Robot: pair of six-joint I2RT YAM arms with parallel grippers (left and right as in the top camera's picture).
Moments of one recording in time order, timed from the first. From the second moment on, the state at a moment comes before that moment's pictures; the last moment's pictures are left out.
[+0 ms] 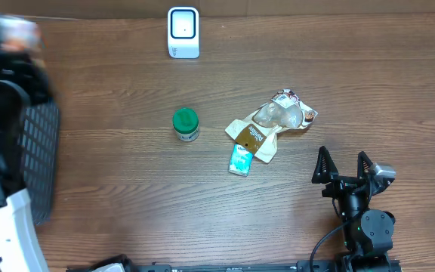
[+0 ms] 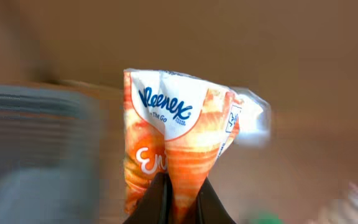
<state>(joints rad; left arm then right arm) 0.27 1.27 1.70 -0.94 0.23 0.02 0.11 0.07 0.02 -0.02 0.11 0.36</state>
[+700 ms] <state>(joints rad) -0.27 1.68 1.53 -1.02 0.54 0.46 0.11 0.07 0.02 -0.02 0.11 0.36</state>
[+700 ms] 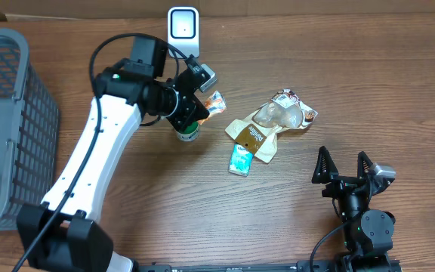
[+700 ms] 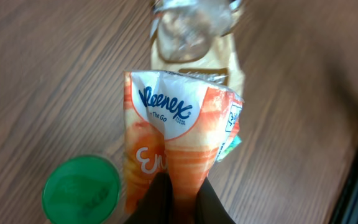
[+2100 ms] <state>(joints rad) -0.35 1.80 2.24 -1.44 0.10 -0.17 0.11 0.07 0.02 -0.02 0.11 0.36</state>
